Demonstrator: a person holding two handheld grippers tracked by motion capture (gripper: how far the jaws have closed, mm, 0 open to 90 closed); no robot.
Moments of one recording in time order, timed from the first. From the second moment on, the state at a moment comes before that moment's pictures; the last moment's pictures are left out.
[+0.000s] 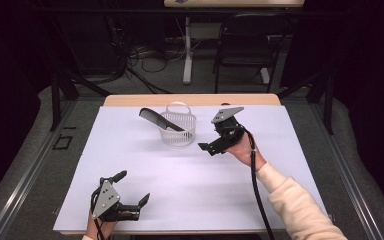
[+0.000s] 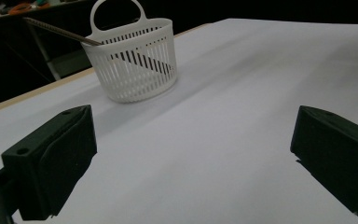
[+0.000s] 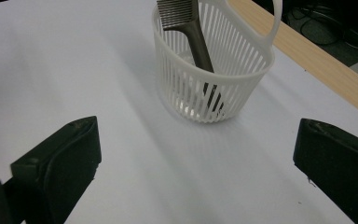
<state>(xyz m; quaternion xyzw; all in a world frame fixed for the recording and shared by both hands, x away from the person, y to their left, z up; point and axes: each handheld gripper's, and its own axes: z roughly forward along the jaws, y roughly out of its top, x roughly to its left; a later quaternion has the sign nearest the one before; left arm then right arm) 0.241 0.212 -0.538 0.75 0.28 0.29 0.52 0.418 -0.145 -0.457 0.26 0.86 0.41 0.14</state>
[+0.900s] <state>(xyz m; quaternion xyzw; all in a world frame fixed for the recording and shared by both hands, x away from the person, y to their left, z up) 0.244 0.208 -0.538 0.75 0.27 0.29 0.52 0.391 -0.179 -0.466 0.28 0.86 0.40 0.14</state>
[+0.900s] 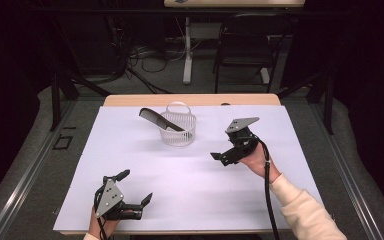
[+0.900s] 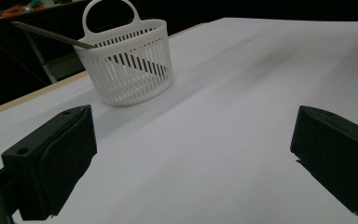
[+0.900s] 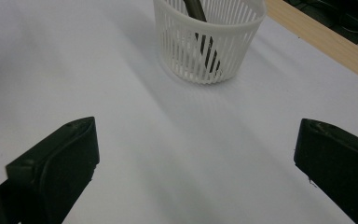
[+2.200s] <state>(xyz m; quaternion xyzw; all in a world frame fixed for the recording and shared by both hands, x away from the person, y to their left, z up) 0.242 0.210 -0.537 0.75 0.28 0.29 0.52 0.340 -0.223 -0.484 0.30 0.85 0.40 0.16</state>
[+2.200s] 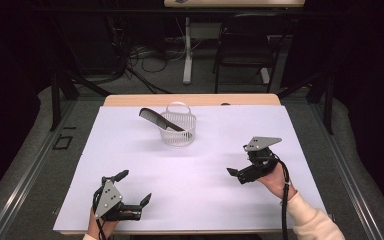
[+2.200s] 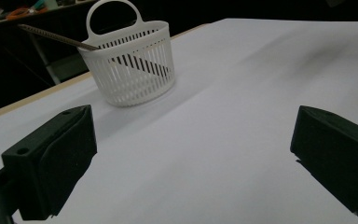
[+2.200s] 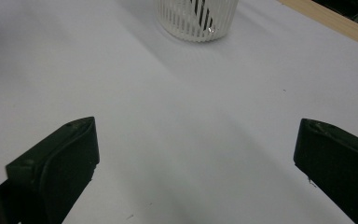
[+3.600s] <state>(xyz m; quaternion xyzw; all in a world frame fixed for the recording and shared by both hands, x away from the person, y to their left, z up) 0.239 0.212 -0.539 0.75 0.29 0.29 0.52 0.262 -0.259 -0.520 0.31 0.81 0.44 0.23</state>
